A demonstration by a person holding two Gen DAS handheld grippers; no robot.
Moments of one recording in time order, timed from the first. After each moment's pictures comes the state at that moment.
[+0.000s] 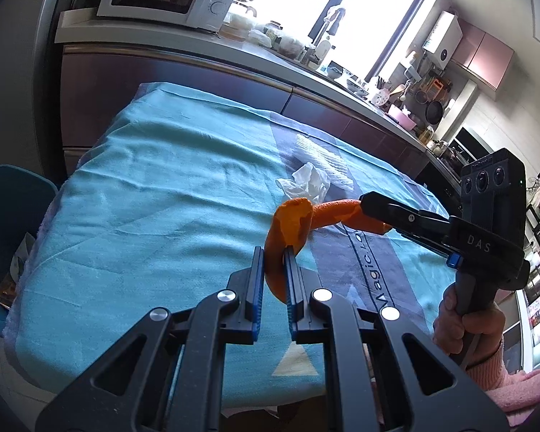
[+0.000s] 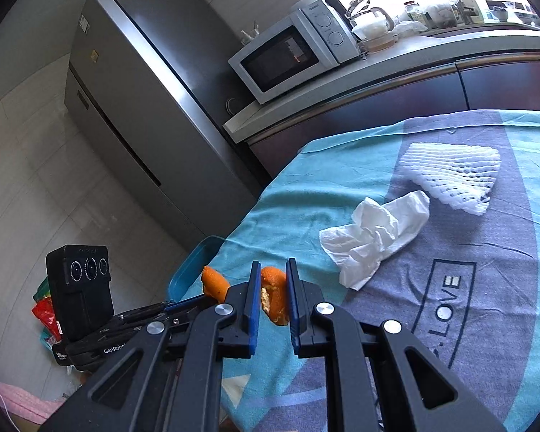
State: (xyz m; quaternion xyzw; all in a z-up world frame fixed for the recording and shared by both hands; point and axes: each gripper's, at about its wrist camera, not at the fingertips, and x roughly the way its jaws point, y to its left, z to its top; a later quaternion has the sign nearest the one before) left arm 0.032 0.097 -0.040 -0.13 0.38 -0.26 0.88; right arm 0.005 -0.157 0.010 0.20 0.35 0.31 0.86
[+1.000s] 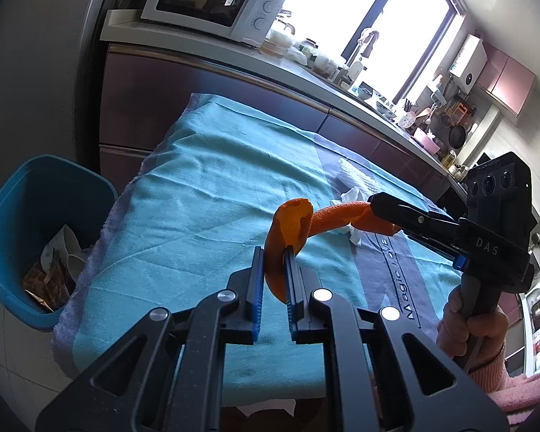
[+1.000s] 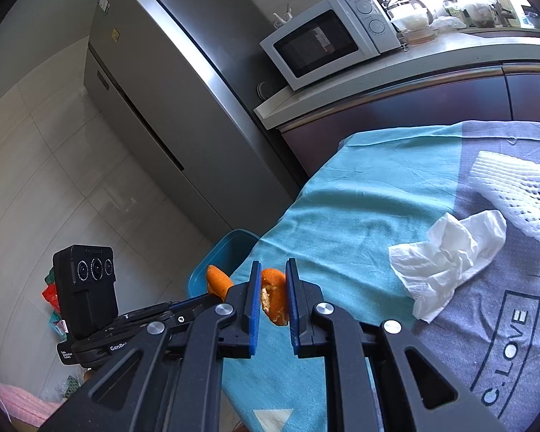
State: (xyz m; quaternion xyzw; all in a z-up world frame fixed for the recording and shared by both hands) left arm 0.021 0.153 -0.031 -0.16 0.37 -0.20 0.89; right arm 0.026 -0.099 0.017 0.18 0.35 0.36 0.85
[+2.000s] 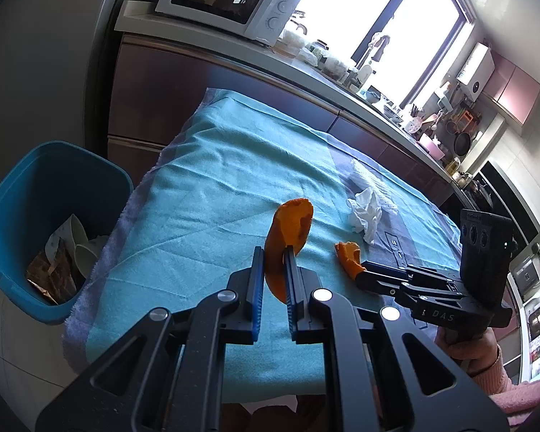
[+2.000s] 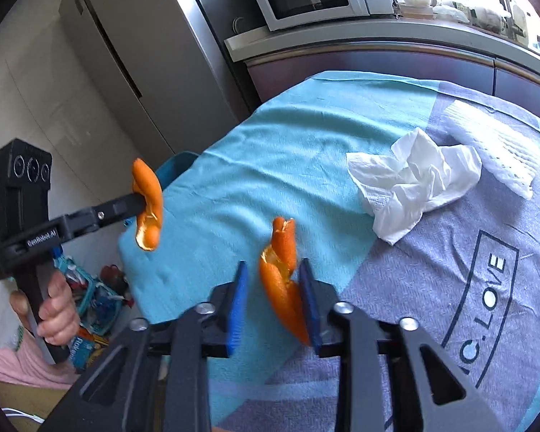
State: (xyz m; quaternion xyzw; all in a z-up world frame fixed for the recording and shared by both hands) left arm 0.021 0.169 -0.041 -0.18 0.37 -0.19 0.89; right arm 0.003 -0.089 -0.033 0.03 0.43 0.29 0.85
